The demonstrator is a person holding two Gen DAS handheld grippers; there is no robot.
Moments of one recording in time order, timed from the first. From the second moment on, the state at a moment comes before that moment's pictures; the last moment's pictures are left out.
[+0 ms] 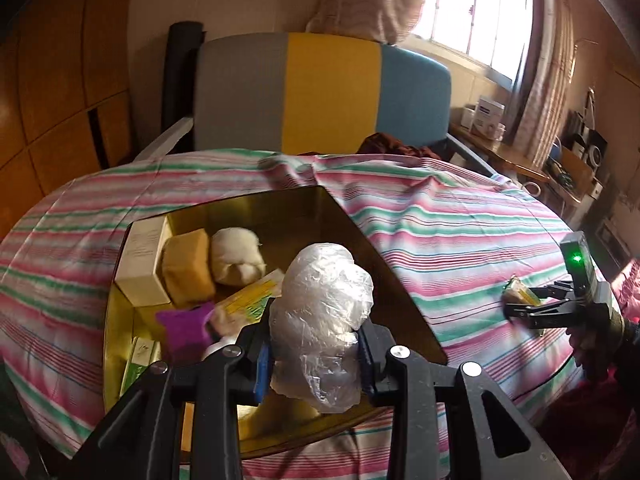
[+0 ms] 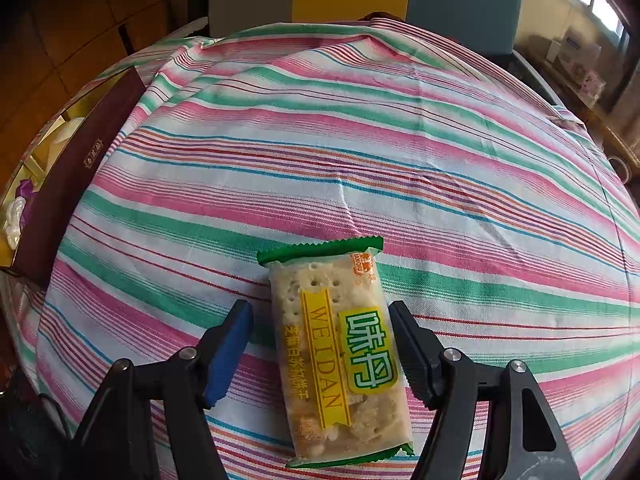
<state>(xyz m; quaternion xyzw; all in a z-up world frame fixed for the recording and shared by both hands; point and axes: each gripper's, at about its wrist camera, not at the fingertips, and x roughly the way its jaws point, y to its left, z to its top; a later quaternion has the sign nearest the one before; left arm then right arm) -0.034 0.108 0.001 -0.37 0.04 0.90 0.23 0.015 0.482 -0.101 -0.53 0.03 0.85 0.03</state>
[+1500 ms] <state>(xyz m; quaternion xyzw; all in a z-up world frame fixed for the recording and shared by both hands) -0.081 0.070 -0.016 -0.41 0.01 0.90 0.16 0.009 0.479 -0.100 -0.53 0.01 0.85 0.03</state>
